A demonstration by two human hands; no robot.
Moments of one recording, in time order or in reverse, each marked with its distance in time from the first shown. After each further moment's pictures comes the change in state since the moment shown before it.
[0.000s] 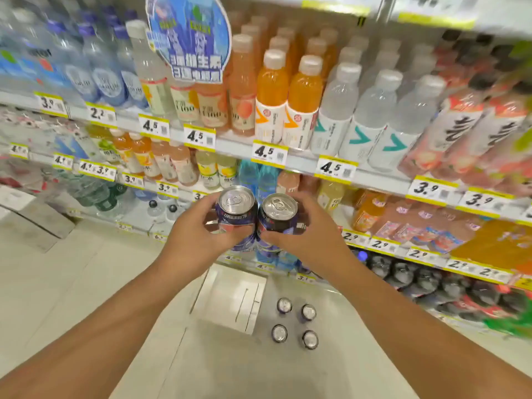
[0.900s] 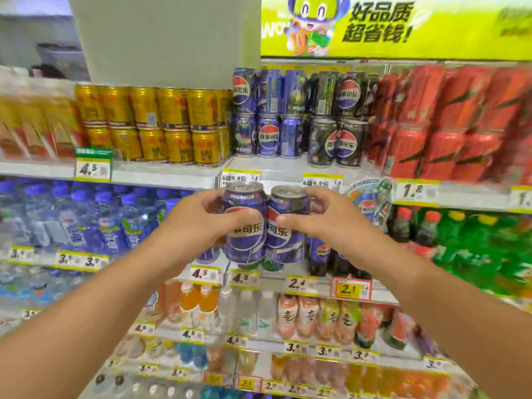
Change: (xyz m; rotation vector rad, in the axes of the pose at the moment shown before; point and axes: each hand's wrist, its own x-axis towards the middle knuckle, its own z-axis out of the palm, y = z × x) left_hand -0.016 0.586 0.039 -0.098 -0.195 0.277; right_hand -0.065 -0.441 -0.391 -0.029 0.165 -0.230
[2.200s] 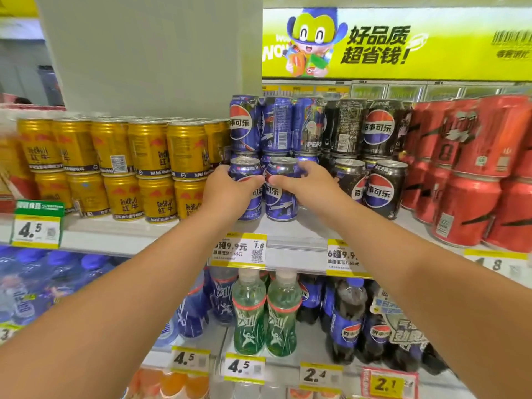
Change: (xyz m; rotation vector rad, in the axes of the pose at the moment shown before) left_hand 0.265 0.002 0.008 0.091 0.405 0.016; right_hand 0.244 -0.011 -0.009 0.084 0.143 -0.006
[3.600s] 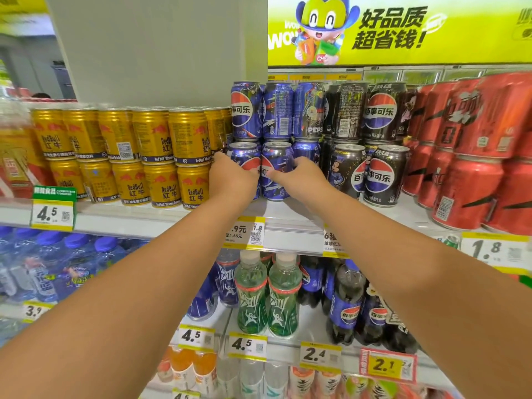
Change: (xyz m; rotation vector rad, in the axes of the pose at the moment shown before) left_hand -0.005 0.007 0.015 0.235 0.192 -0.025; right_hand 0.024 0.024 0.017 -0.331 0.090 0.030
